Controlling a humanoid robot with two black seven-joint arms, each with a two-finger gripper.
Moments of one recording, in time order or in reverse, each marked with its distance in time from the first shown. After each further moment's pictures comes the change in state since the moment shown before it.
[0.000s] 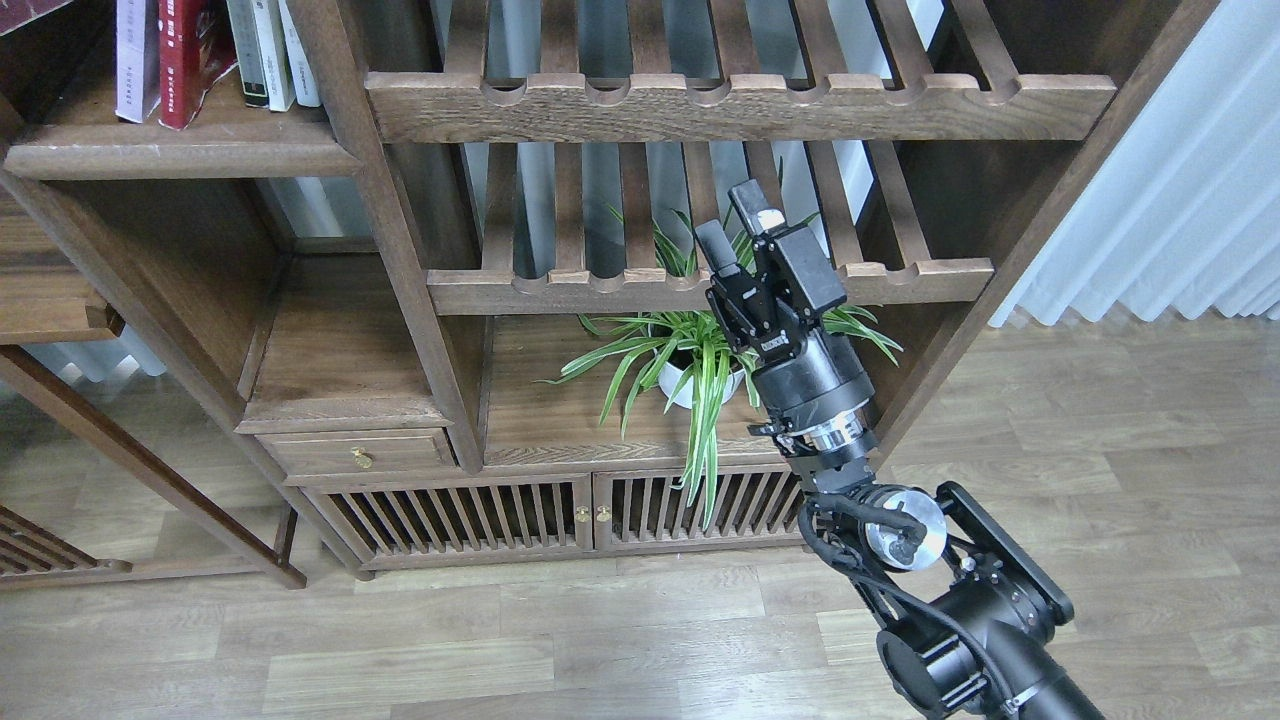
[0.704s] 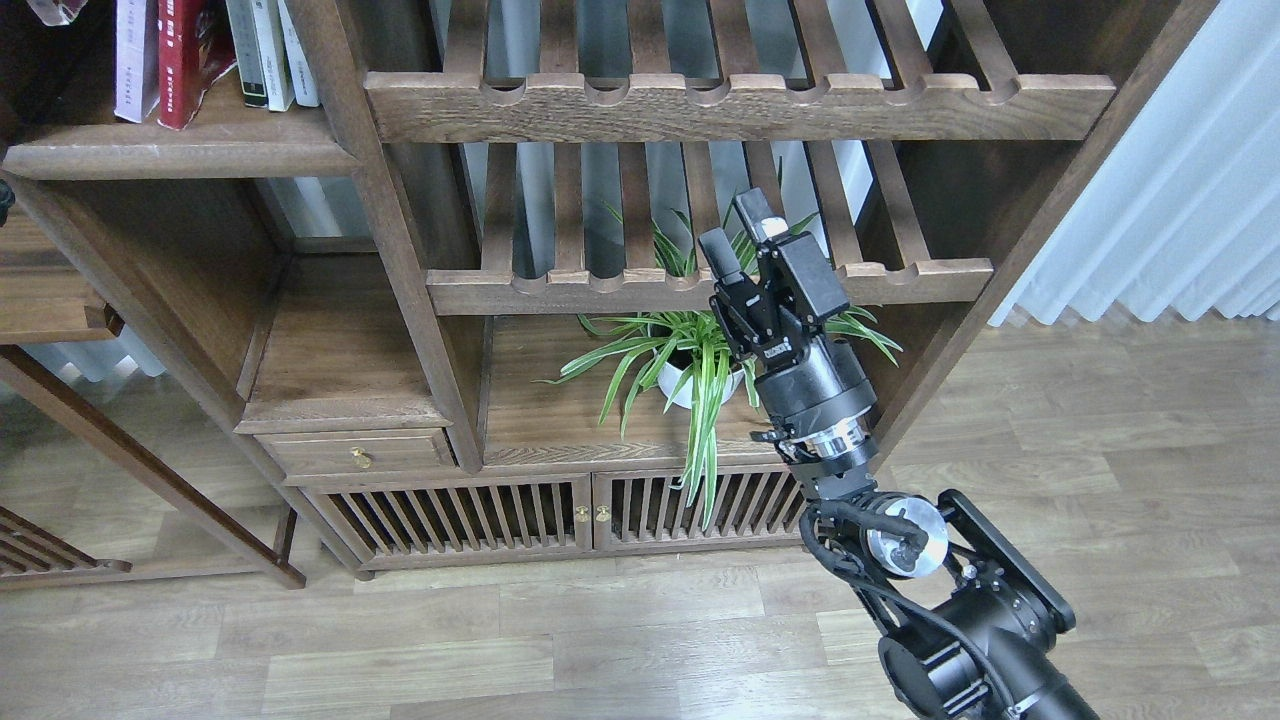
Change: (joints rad) left arm -0.031 0.012 0.238 0.037 0.037 0.288 -0.297; right arm -0.029 0.000 0.003 -0.005 0.002 0.000 0.002
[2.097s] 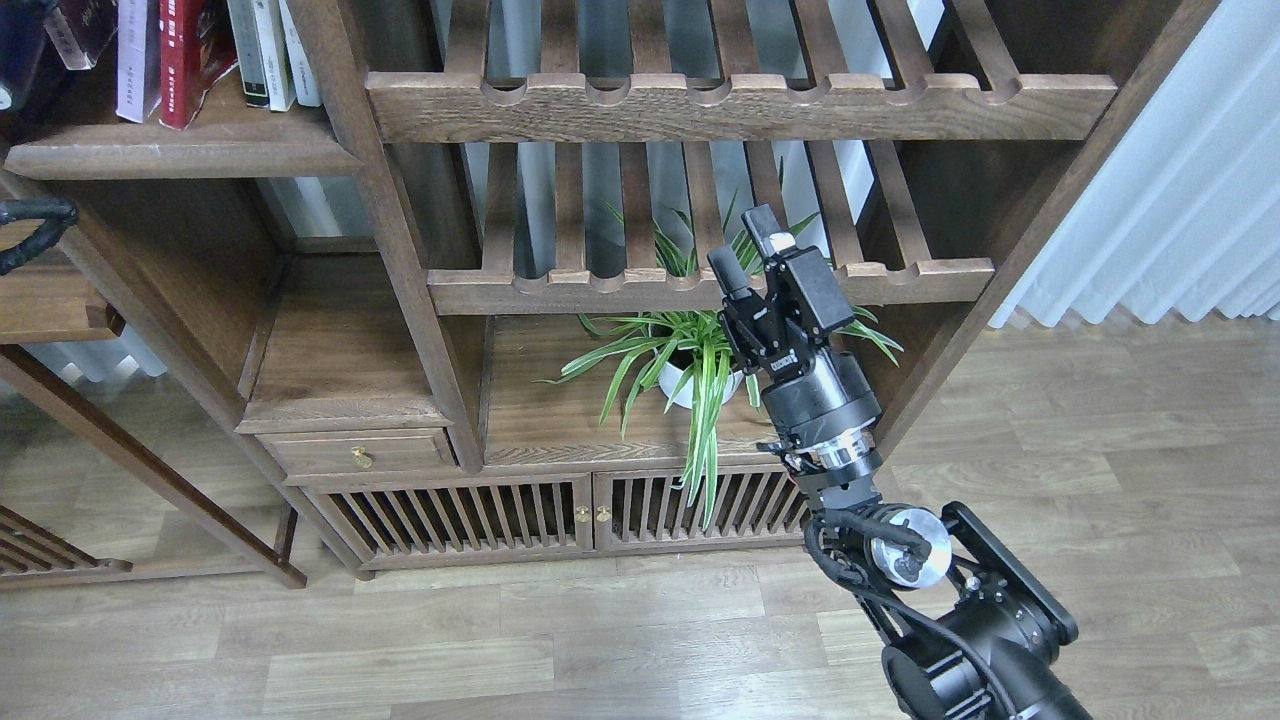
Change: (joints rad) left arm -0.146 -0.023 0.334 0.280 -0.052 0.094 -0.087; right arm -0.013 0.000 0.007 -0.014 0.005 0.000 0.000
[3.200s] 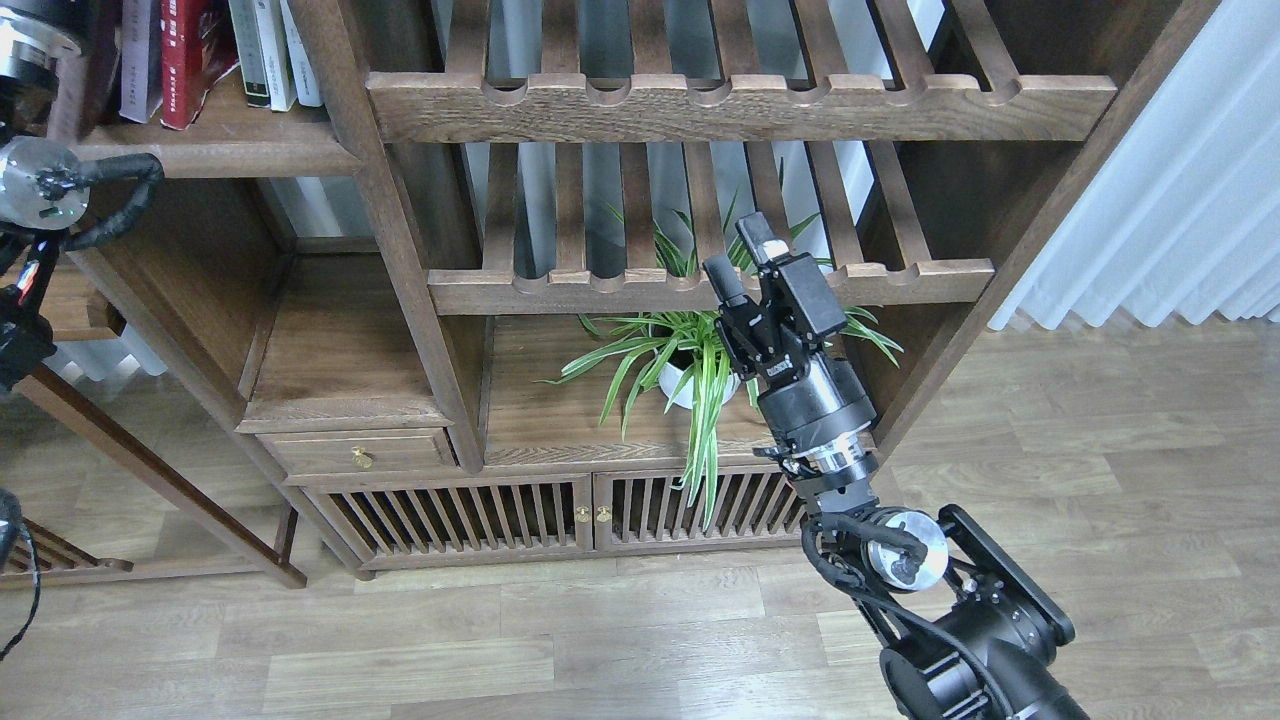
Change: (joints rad) left arm 0.002 -0.082 -0.066 -0.139 -0.159 -0.001 -0.075; right arm 0.004 0.000 -0.007 -0.016 -0.003 0.000 0.000
